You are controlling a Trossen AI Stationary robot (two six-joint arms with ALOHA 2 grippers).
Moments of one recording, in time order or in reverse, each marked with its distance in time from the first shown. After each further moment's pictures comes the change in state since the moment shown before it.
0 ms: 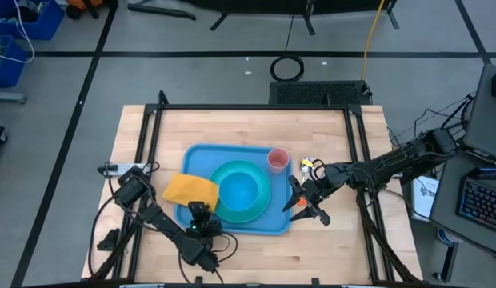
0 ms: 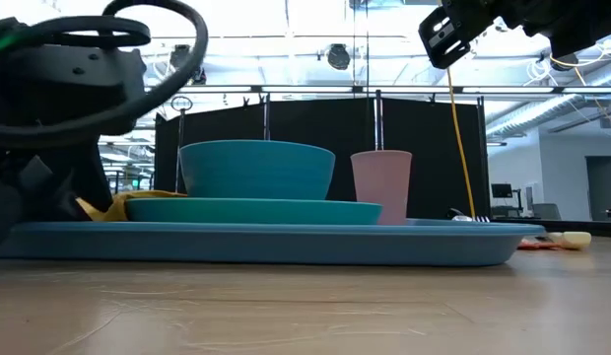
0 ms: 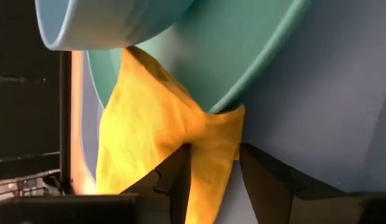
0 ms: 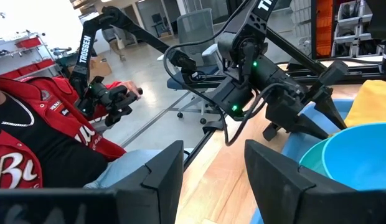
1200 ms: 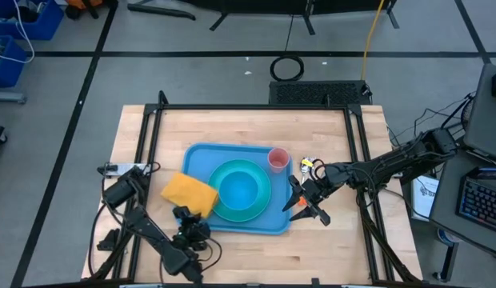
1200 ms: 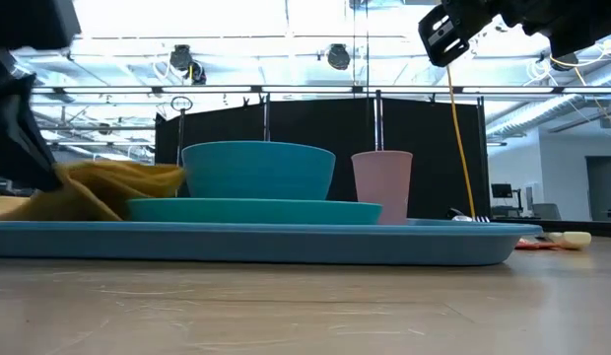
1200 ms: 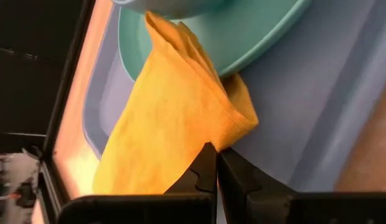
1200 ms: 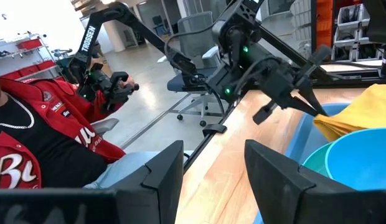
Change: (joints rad) left arm -0.136 -0.093 0.018 -0.174 0.022 -0.340; right arm -0.001 0.000 0.000 0.011 0.000 -0.003
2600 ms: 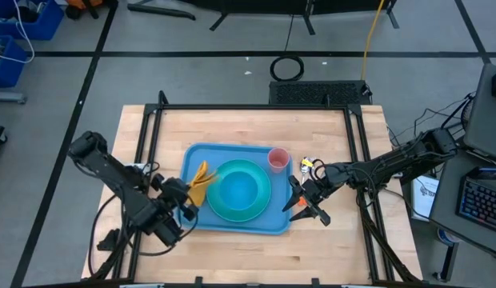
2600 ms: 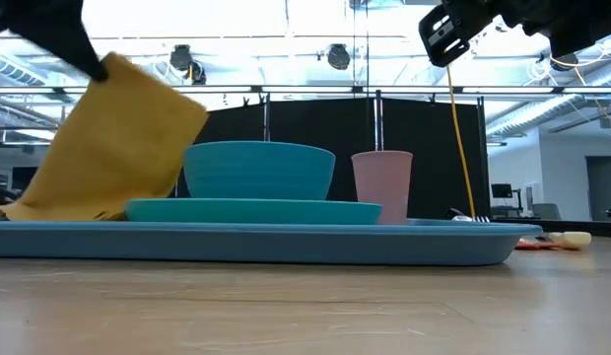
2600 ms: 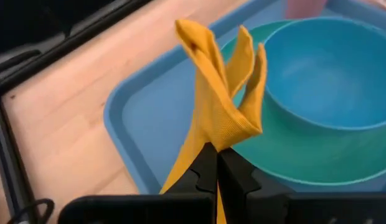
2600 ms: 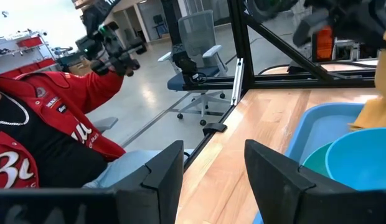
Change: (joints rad) left arm 0.101 -0.613 -0.263 0.013 -0.105 -0.351; right arm 0.001 0.000 0.000 -0.004 -0.003 -0.008
